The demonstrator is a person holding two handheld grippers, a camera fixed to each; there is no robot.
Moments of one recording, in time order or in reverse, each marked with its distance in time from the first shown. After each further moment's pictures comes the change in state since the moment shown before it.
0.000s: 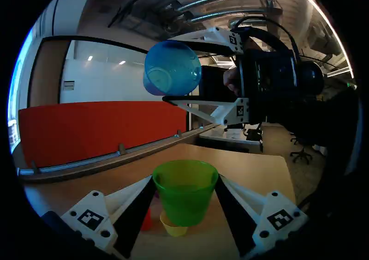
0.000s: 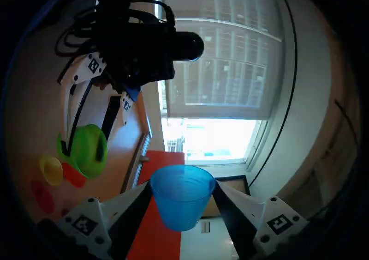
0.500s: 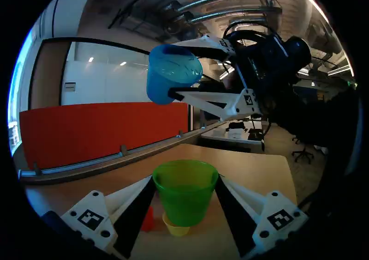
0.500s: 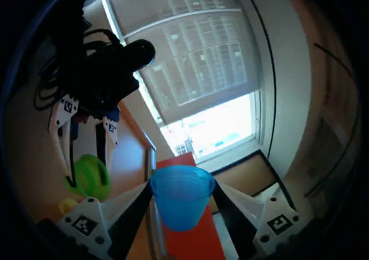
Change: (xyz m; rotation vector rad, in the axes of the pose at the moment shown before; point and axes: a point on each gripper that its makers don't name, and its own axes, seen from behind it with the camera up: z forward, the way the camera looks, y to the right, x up) left arm 0.004 -0.001 -0.004 0.013 0.001 0.010; right arm -0.011 0.003 -0.008 0.003 0.013 0.392
